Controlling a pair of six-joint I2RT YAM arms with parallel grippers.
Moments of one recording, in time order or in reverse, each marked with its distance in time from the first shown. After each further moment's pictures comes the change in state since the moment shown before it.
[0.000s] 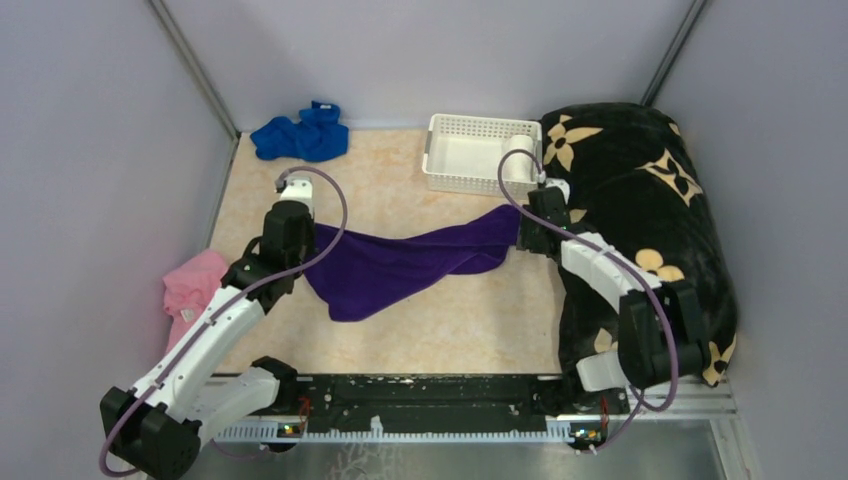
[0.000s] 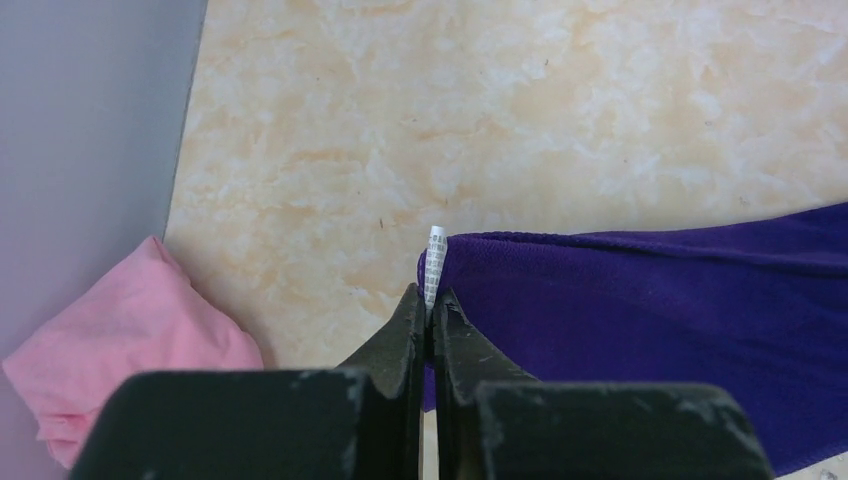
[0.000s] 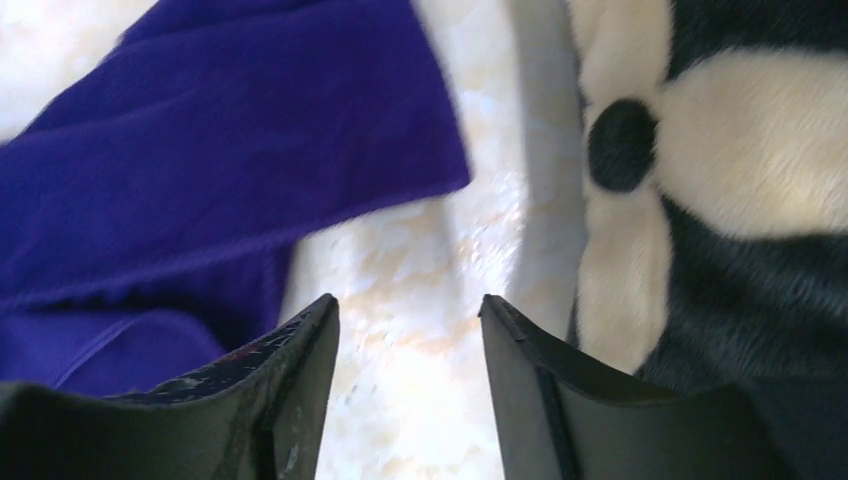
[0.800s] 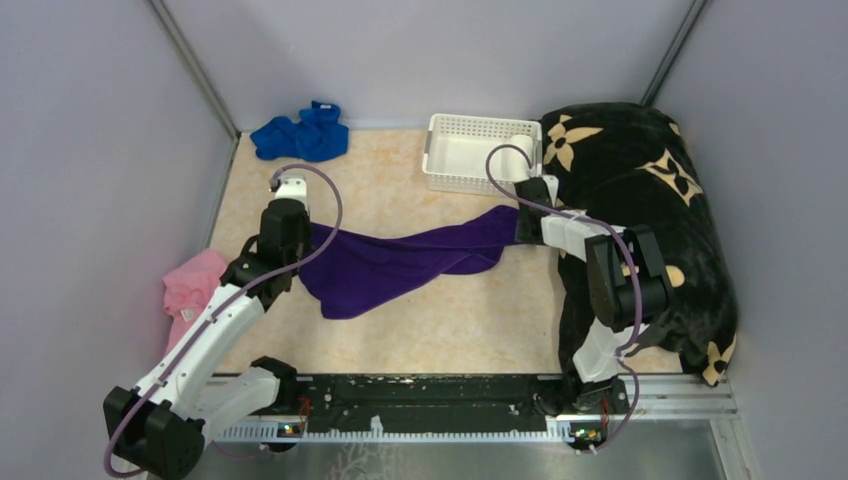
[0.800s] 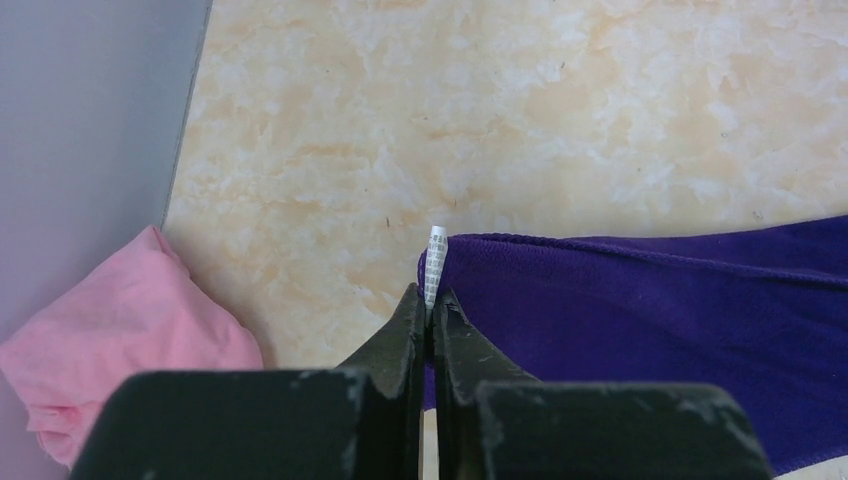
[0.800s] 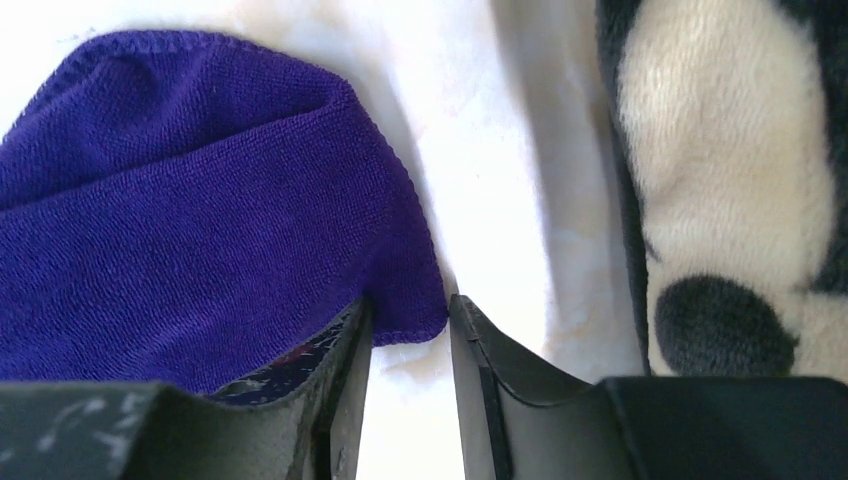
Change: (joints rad) left arm 0.042 0.011 -0.008 0.014 0.004 -0.019; right arm -0.013 0.359 0.142 0.109 0.105 0.026
